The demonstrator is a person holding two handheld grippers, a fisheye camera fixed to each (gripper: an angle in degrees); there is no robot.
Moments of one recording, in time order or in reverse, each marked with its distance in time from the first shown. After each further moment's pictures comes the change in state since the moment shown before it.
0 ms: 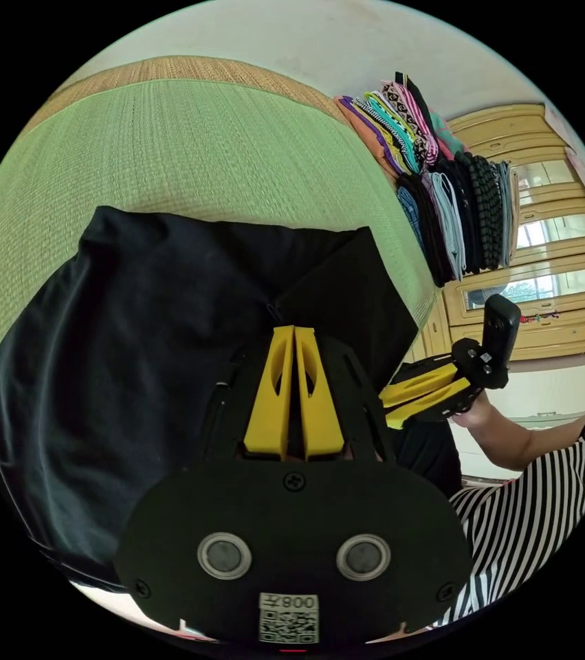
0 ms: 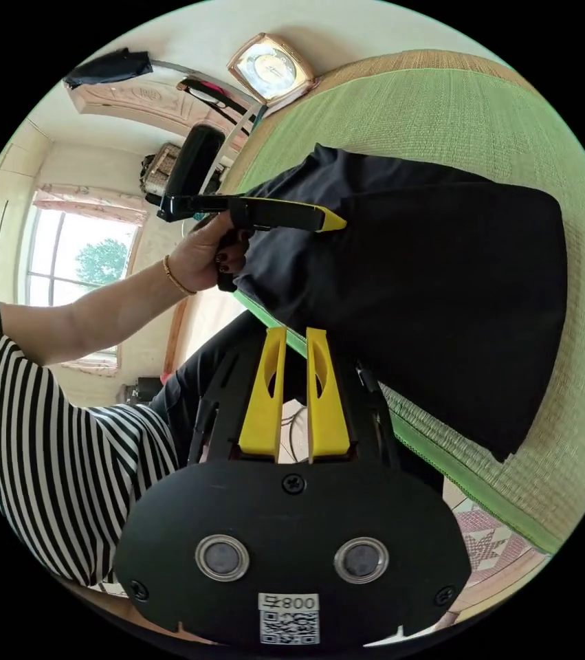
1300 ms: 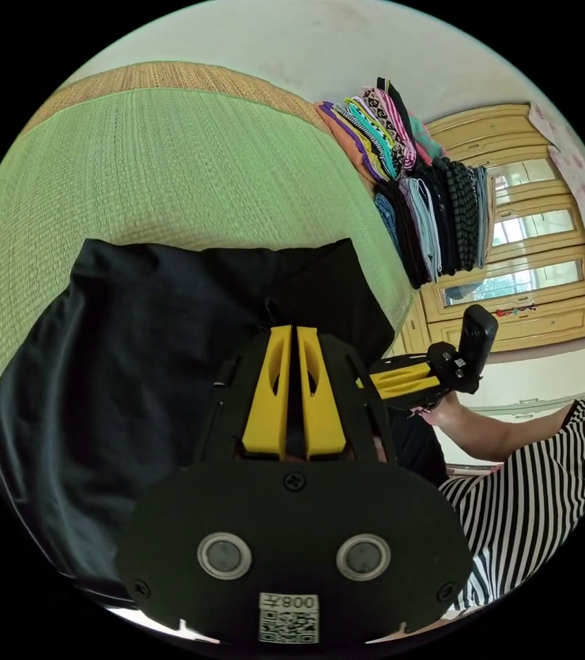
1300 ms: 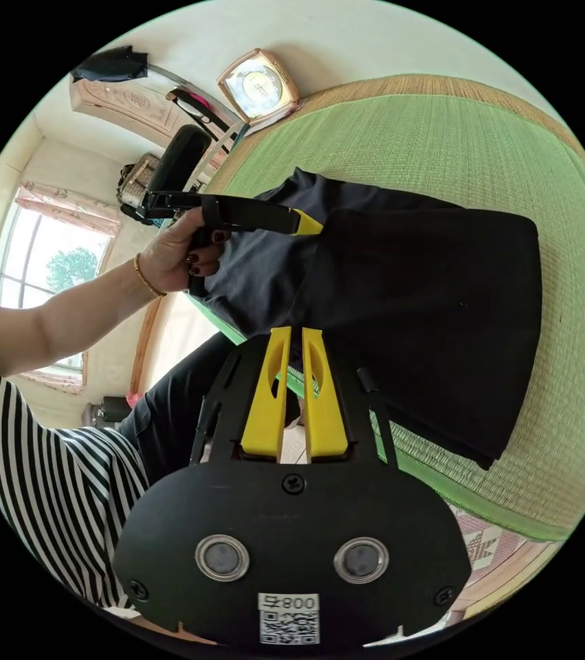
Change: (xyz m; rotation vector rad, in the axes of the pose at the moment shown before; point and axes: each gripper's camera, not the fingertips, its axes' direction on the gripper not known) left arm -0.043 -0.070 -0.050 -0.003 0.112 0.036; right arm -0.012 0.010 0.038 0.095 0.156 -0.017
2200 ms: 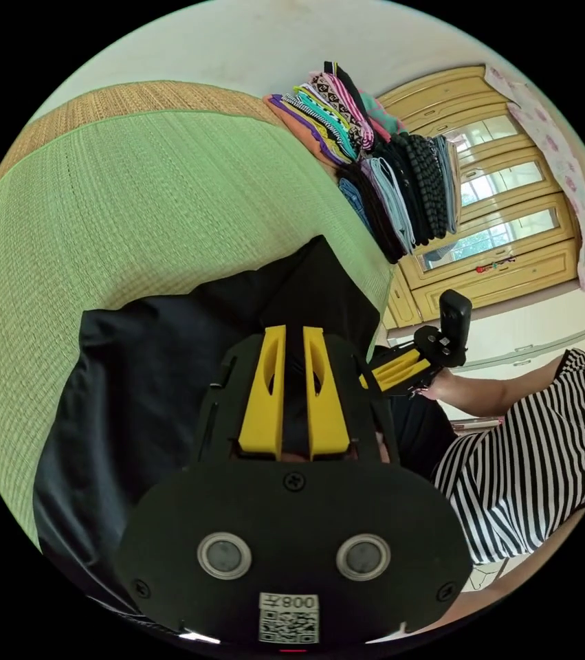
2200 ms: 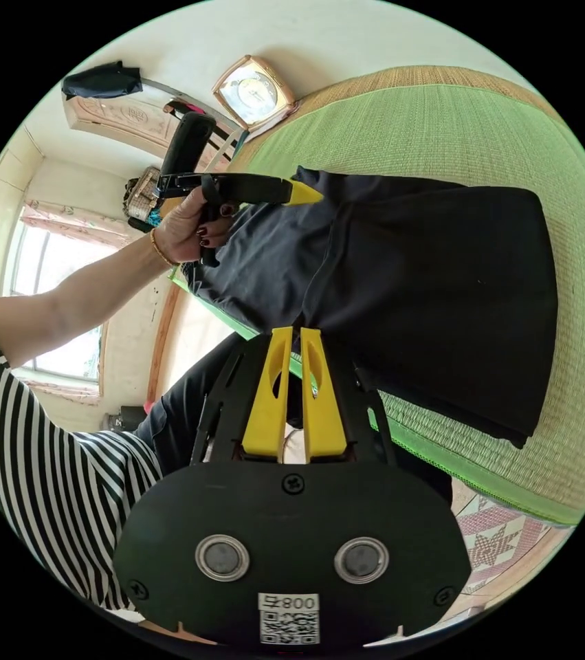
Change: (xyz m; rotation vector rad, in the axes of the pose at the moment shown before) left arm 0.040 -0.053 0.038 -0.061 0.032 0.203; right arm 0.015 0.045 0.021 0.003 -0.069 0.066
